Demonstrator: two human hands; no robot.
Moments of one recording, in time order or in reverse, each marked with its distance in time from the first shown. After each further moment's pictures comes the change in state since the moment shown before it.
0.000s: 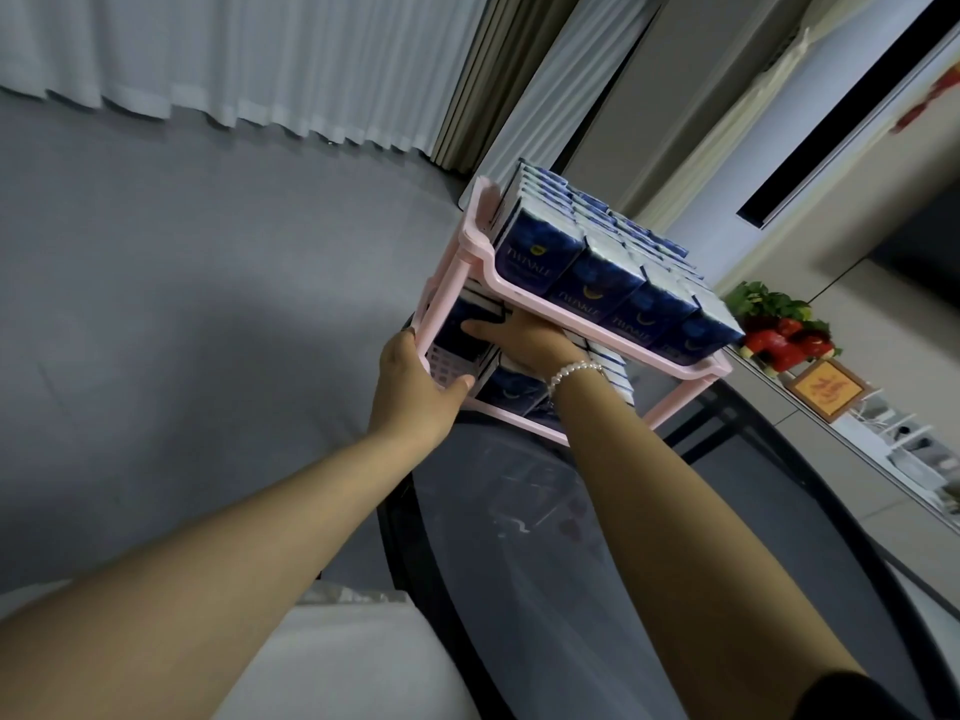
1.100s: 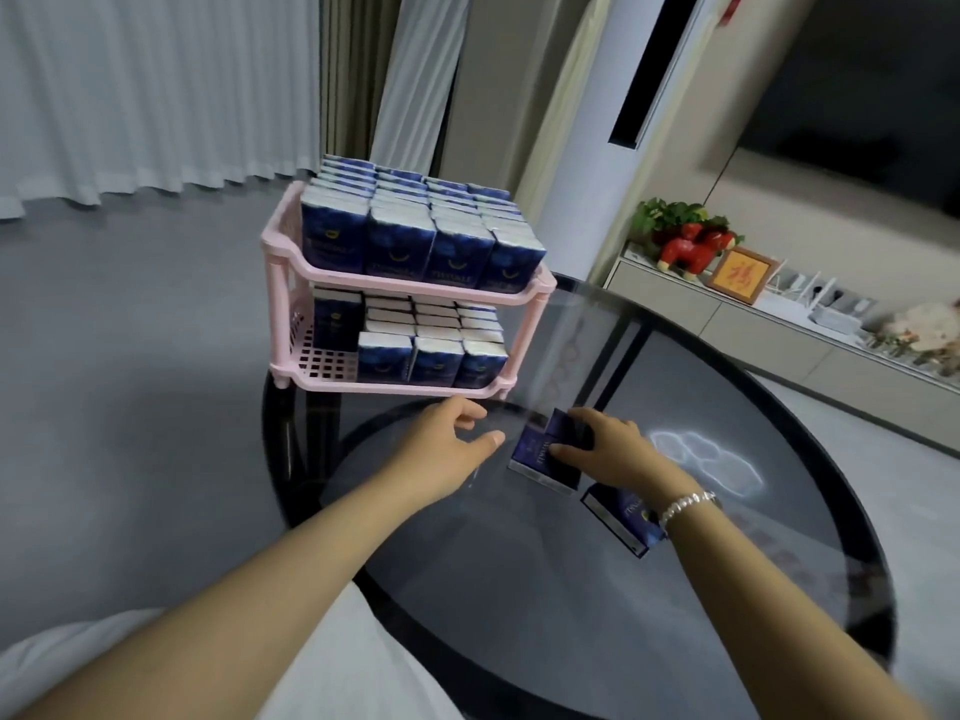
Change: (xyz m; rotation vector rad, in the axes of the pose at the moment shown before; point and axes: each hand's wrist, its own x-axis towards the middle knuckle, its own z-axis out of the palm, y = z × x) left_hand -0.091 0.038 0.074 0.232 -0.608 0.115; right_hand -0.180 0.191 -0.040 -0.165 -0.005 0.357
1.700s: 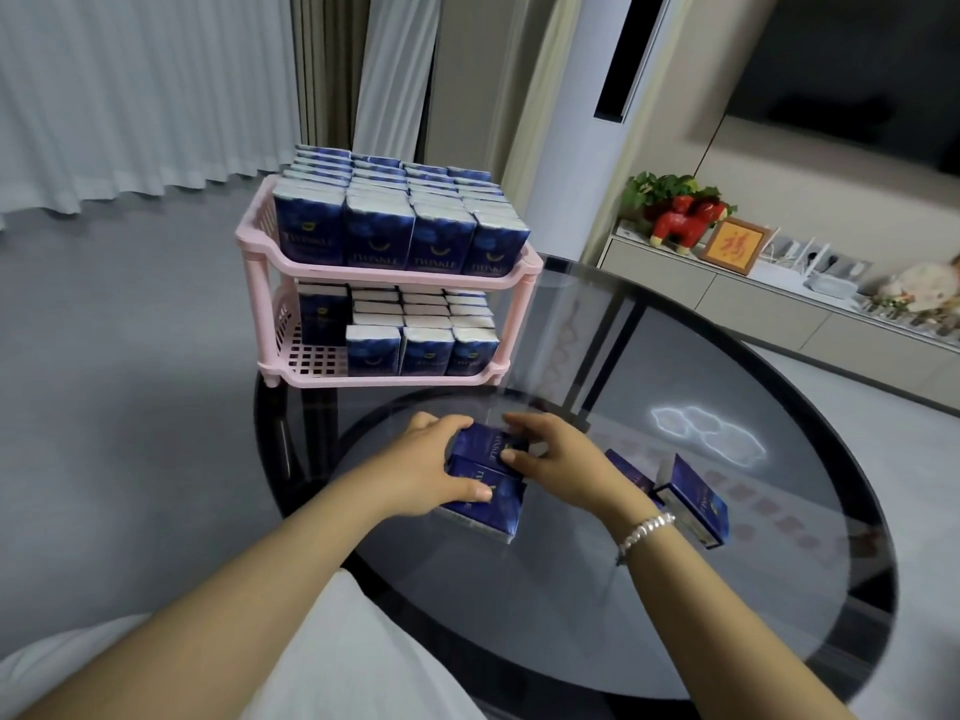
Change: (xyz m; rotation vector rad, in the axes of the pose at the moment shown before) left_hand -0.006 -0.016 -0.011 0.328 -0.302 -0.001; right_hand -0.017 -0.031 0.040 0.370 0.000 -0.230
